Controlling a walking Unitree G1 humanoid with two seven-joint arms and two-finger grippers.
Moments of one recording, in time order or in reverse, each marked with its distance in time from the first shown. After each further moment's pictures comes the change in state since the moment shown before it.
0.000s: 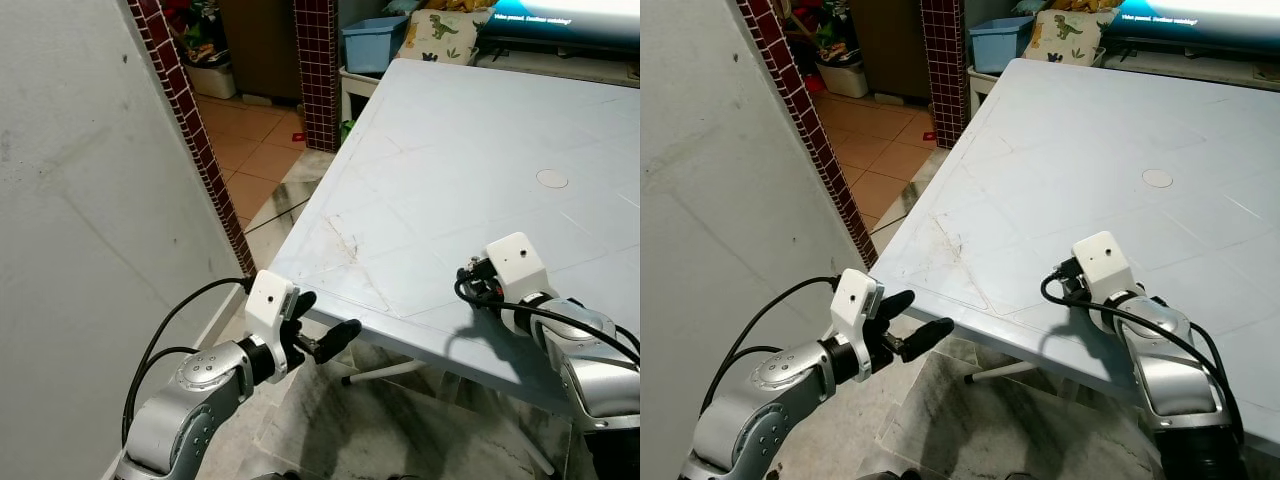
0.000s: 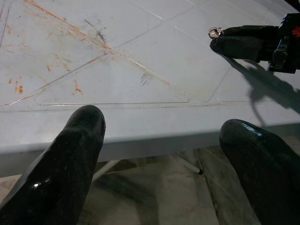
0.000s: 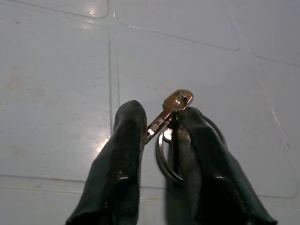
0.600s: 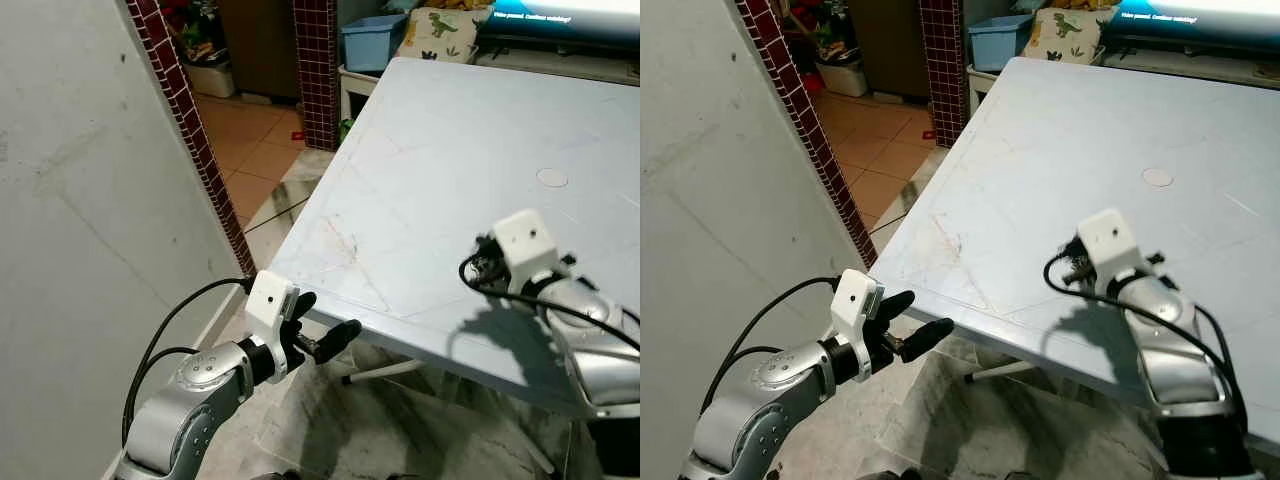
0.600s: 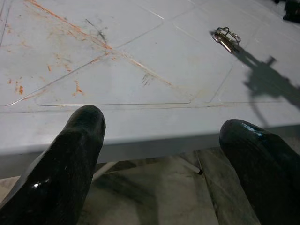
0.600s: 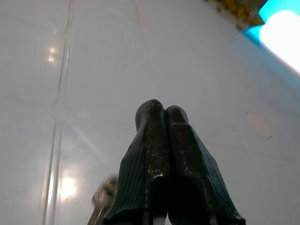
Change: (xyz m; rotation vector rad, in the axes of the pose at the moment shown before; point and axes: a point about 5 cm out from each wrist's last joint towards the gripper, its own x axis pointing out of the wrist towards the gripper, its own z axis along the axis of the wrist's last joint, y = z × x) left arm 0.000 0.000 0.000 -0.002 -0.002 0.000; right arm -0.006 -0.018 0.043 -0.140 -0.214 -0.168
